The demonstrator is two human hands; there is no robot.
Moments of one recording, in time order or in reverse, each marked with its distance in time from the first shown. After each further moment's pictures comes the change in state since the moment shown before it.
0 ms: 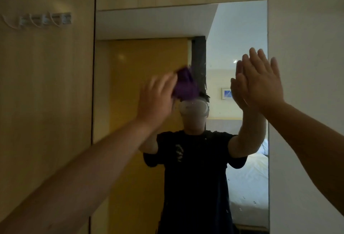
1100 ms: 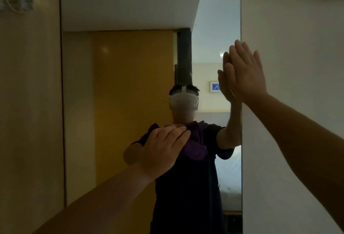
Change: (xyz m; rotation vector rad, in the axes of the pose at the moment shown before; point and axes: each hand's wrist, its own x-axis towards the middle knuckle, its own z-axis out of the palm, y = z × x) left_hand -0.118 0.086 0.038 0.062 -0.102 0.325; right_hand -0.009 0.031 -0.004 0.145 0.012 0.027
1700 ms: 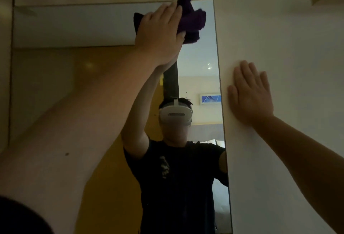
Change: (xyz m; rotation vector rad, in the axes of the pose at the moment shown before) left_hand 0.308 -0.108 -0.010 0.096 -0.022 -0.242; right_hand -0.018 0.088 0.018 -0.215 0.020 0.075
